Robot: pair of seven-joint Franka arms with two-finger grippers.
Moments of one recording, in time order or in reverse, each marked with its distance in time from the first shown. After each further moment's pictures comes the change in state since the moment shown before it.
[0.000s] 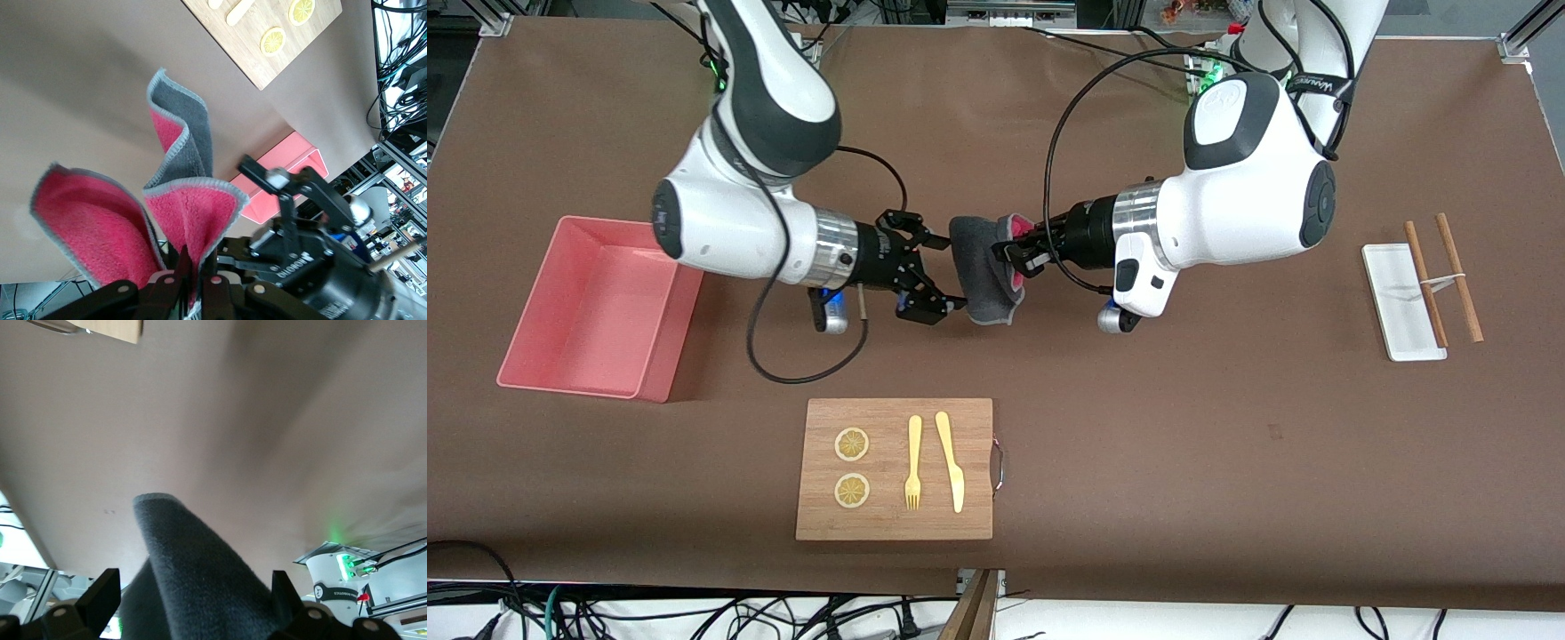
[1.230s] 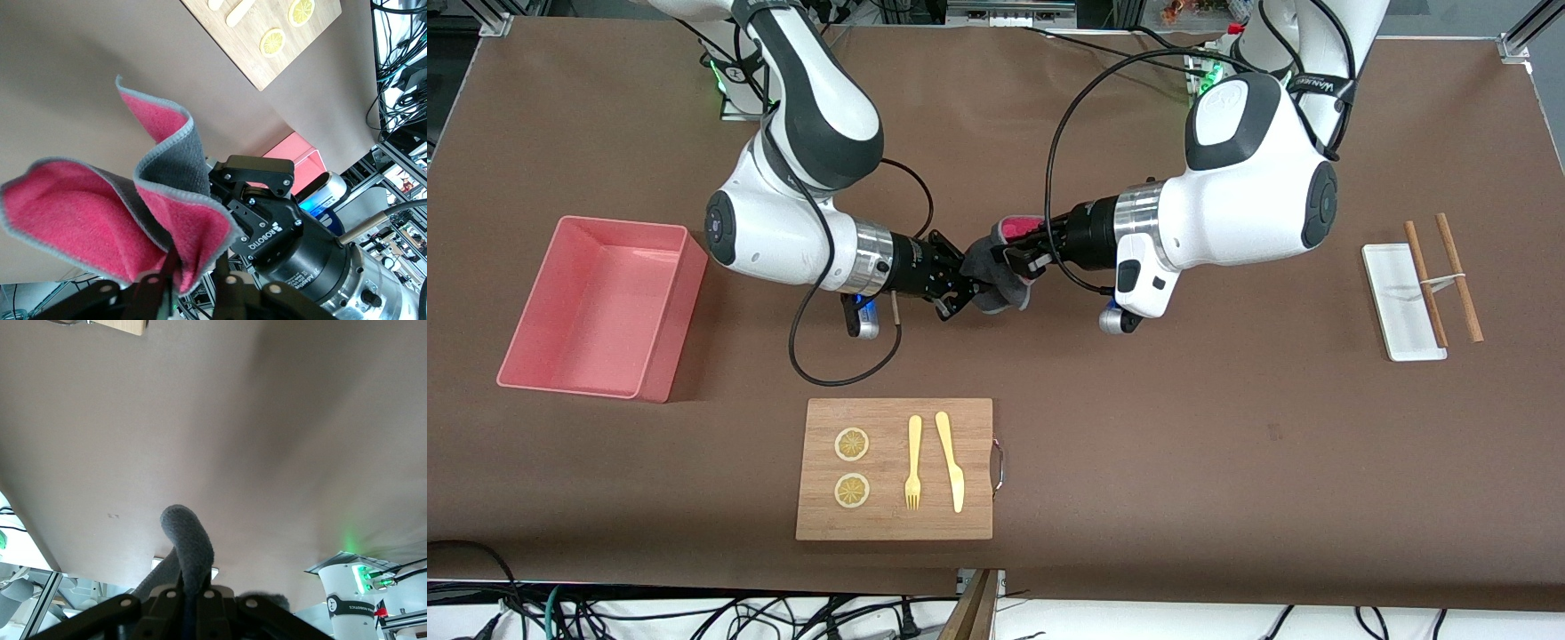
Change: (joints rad) left arm 0.001 0.000 0.000 0.000 0.000 0.000 0.000; right arm 0.038 0.043 -0.009 0.000 0.032 0.084 -0.029
